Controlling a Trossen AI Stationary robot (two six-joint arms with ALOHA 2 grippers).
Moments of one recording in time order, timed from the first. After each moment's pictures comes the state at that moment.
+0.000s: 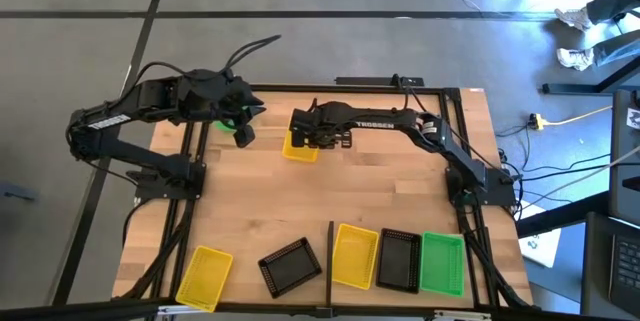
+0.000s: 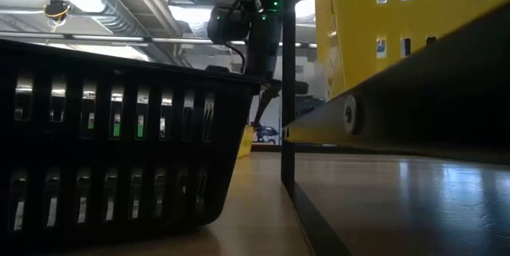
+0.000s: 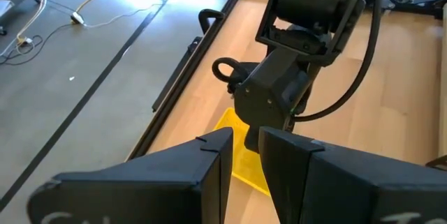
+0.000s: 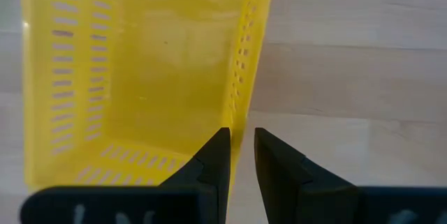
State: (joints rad) left arm 0.15 1.09 1.45 -0.91 -0.34 -0.04; right arm -0.19 2.32 2.05 -1.09 0.10 1.36
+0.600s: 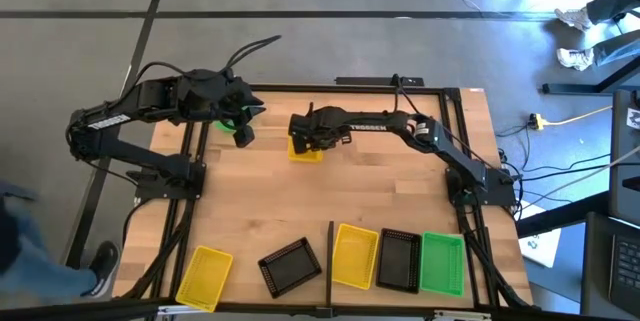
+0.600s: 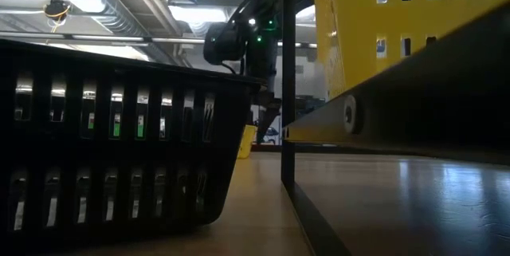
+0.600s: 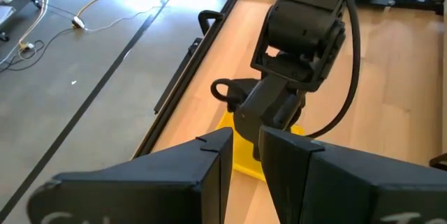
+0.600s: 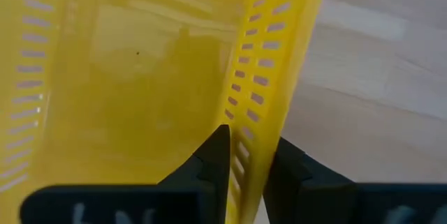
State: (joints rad) left arm 0.15 1.09 1.45 -0.91 -0.34 -0.02; right arm -0.19 2.39 2.04 -1.07 0.16 1.13
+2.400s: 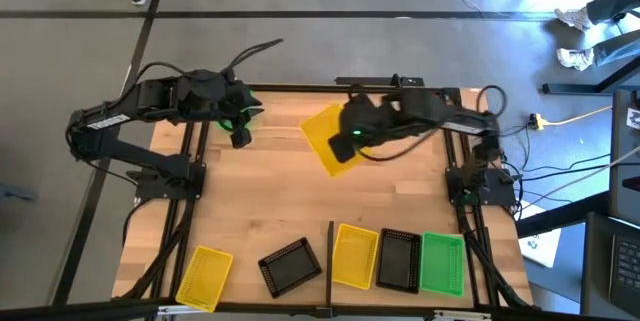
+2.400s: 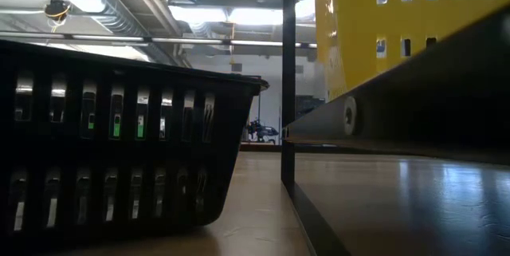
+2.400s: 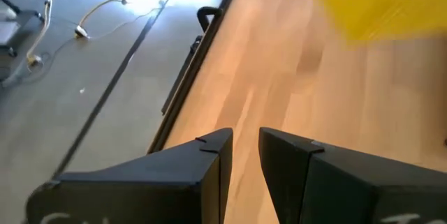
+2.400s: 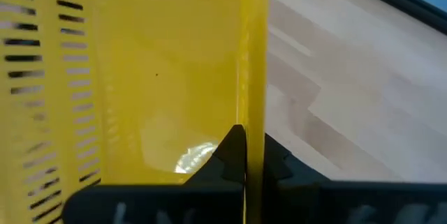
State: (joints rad) left arm 0.15 1.09 1.46 -0.94 -0.34 0.08; right arm 0.06 1.90 2.34 -1.57 0.30 0.95
